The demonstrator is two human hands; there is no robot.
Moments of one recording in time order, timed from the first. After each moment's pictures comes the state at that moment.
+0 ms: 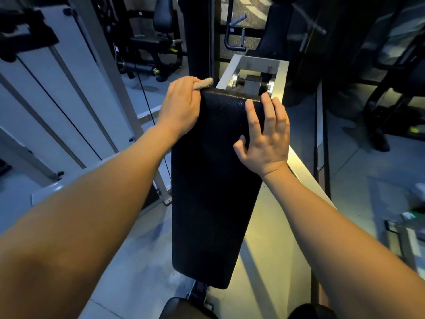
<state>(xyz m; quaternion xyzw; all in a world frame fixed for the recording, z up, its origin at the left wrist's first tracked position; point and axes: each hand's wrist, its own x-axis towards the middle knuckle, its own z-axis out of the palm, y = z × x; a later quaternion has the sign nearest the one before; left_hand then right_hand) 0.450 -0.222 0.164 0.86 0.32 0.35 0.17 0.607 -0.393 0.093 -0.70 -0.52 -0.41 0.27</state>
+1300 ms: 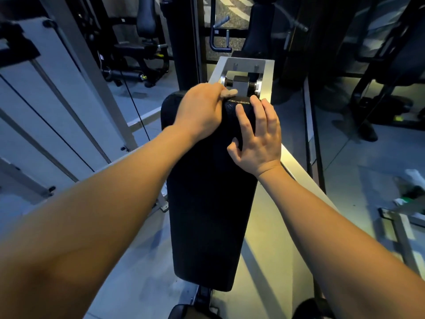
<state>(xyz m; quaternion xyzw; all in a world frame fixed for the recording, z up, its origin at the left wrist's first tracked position) 0.486 -0.265 0.189 0.93 0.21 0.30 0.07 0.613 -0.392 0.089 -0.70 -0.53 -0.40 0.28</state>
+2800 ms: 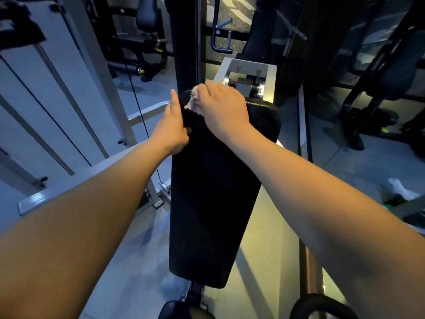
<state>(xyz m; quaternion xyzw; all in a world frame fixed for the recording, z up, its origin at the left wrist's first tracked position) 0.406 -0.233 0.154 0.86 0.41 0.16 0.25 0.547 -0.298 0.172 -0.72 -0.61 -0.33 0.09</state>
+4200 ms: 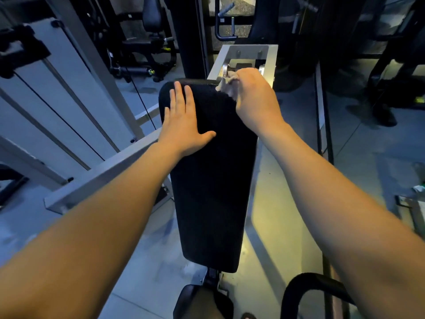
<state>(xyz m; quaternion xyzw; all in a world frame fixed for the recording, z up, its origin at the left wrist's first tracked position) 0.441 -0.302 0.150 0.92 0.37 0.13 0.08 0.617 -0.392 0.167 -0.75 -0.54 -0.13 0.35</state>
